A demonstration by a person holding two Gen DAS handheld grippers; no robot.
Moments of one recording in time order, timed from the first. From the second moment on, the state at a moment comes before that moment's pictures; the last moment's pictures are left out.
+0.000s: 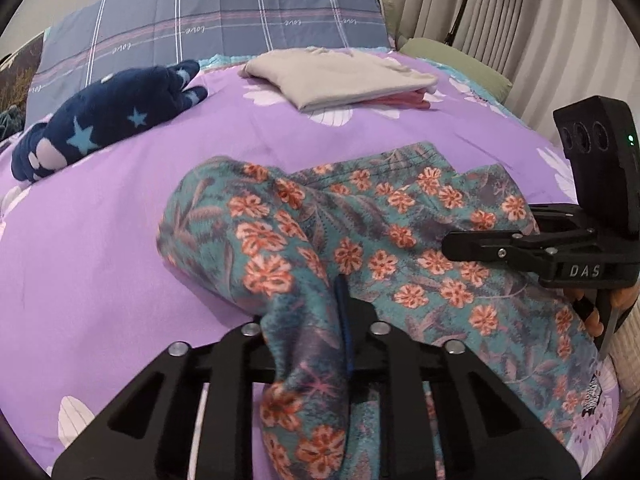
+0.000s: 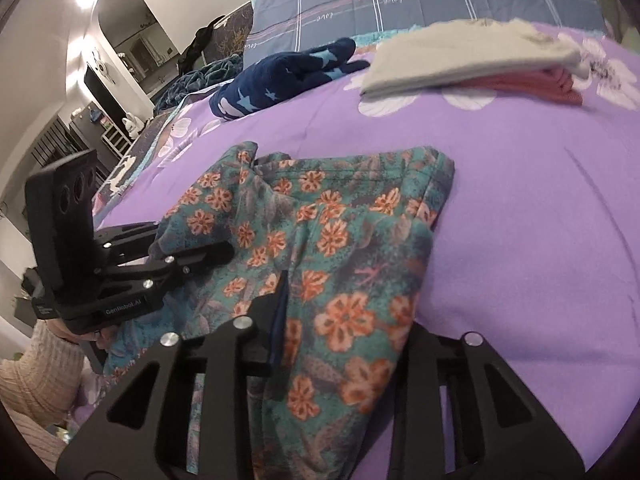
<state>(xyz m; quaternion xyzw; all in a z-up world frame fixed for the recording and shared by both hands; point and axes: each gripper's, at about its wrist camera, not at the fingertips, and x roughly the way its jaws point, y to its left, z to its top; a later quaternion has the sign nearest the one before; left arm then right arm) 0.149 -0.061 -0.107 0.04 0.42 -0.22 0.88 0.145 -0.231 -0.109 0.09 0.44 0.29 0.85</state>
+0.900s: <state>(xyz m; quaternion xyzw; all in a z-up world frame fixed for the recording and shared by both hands) 0.112 -0.291 0.117 0.16 0.17 -0.40 0.89 0.005 -0.428 0.121 0.06 0.14 0.04 0.99</state>
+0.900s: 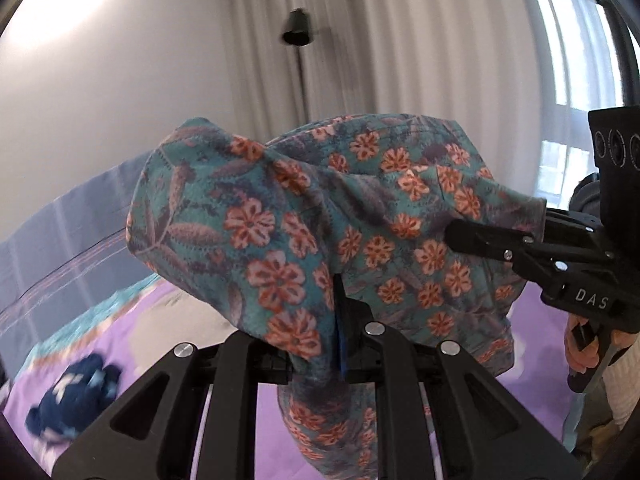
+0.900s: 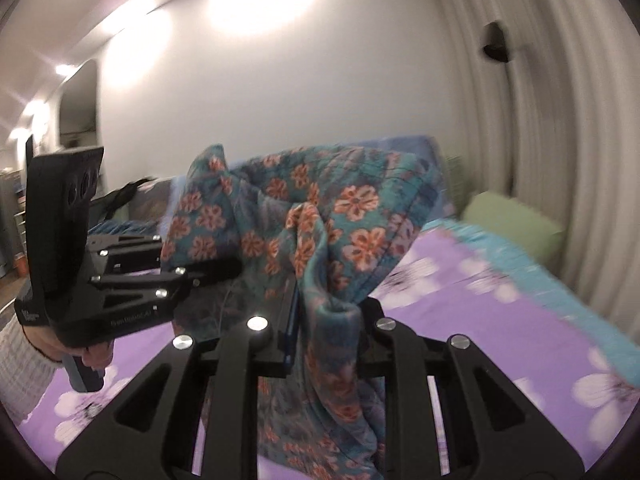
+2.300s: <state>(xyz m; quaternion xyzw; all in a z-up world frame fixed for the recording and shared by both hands) 0.204 -0.441 -0.078 0.30 0.25 -0.35 0.85 0.098 -0.612 -0.050 0.15 0.35 -0.25 0.89</state>
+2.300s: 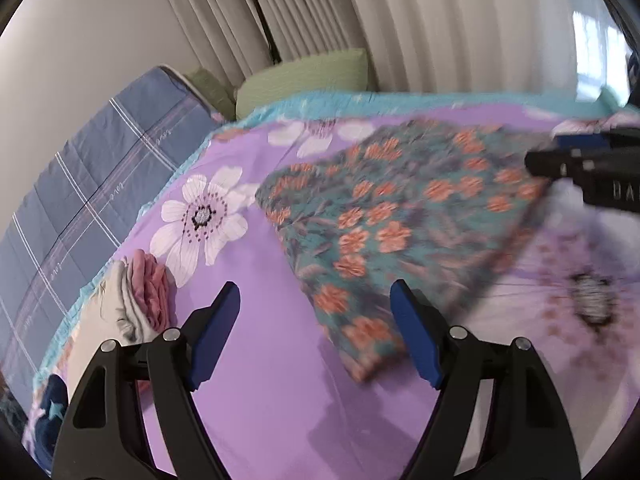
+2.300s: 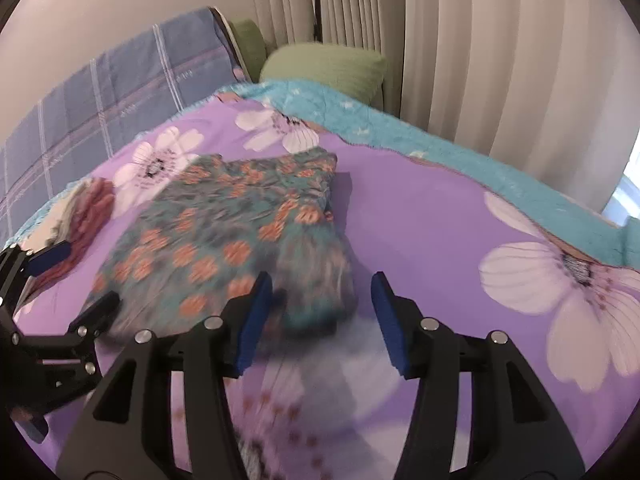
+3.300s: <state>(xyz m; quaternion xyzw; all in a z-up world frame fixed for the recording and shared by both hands) 0.007 -0.285 0.049 0.14 0.19 -0.35 0.91 -0.096 -0.461 0.059 0.12 0.23 -0.27 0.93</state>
